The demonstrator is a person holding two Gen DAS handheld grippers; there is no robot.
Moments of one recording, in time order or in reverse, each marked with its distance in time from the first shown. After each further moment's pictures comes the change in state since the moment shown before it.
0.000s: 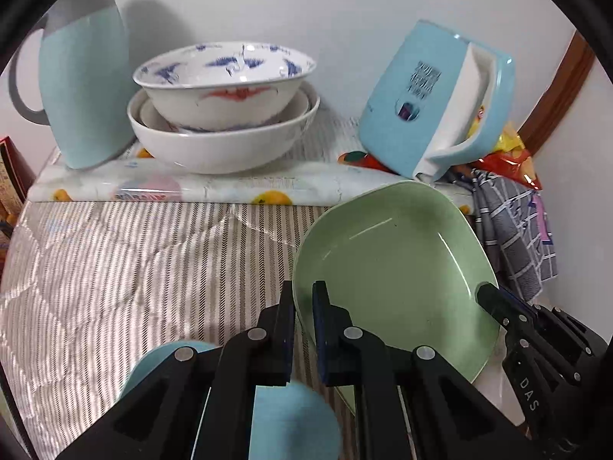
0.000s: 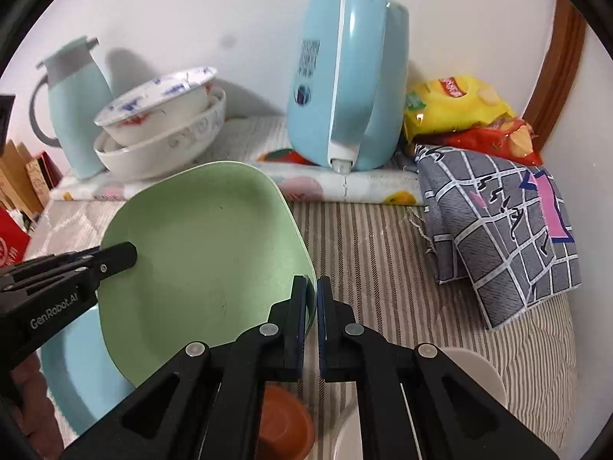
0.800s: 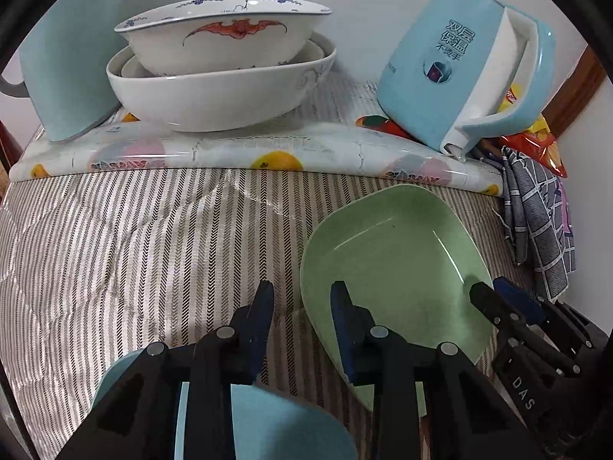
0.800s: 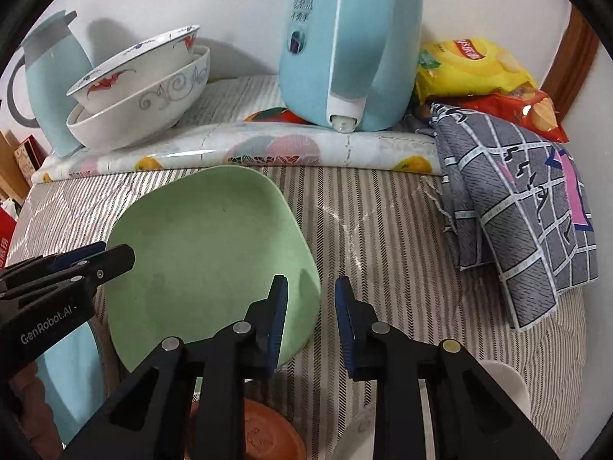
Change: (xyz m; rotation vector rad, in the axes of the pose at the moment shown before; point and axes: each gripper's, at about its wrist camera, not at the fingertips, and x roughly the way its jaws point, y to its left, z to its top) left arm 0.048 0.004 -0.002 -0.024 0.107 0.022; right arm 0.051 -0.002 -0.001 -0.015 0.132 -0.015
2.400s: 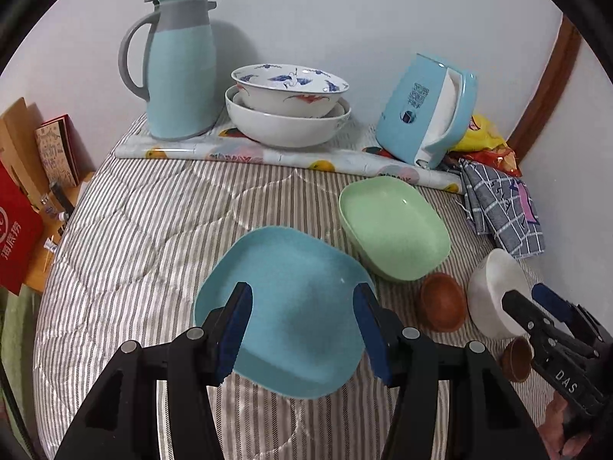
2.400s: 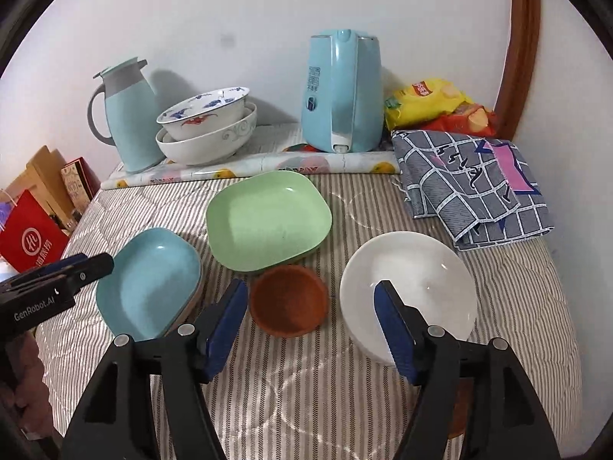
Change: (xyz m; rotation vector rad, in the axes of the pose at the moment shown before) left arm -0.142 0.034 -0.095 -0.026 -0.195 0.038; right arm -0.138 -0.001 -0.092 0.048 -0.193 0.072
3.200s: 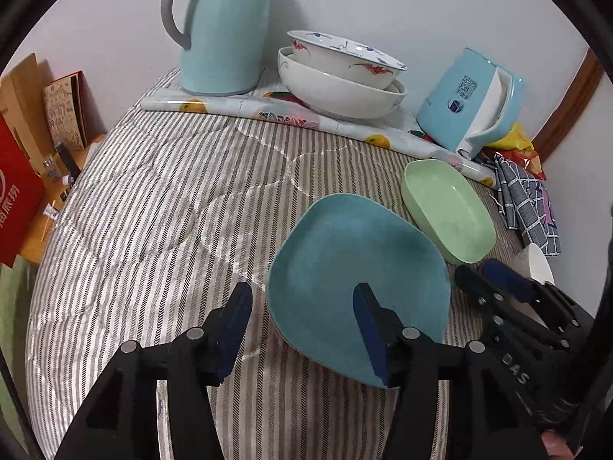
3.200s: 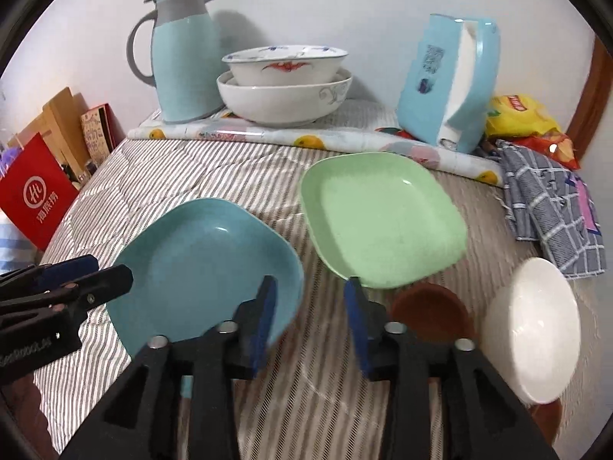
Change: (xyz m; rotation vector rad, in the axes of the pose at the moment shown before) left arm 0.026 0.068 -0.020 -0.065 0.067 -0.011; right arm 0.063 0.101 -0.005 -0.157 0.047 0.041
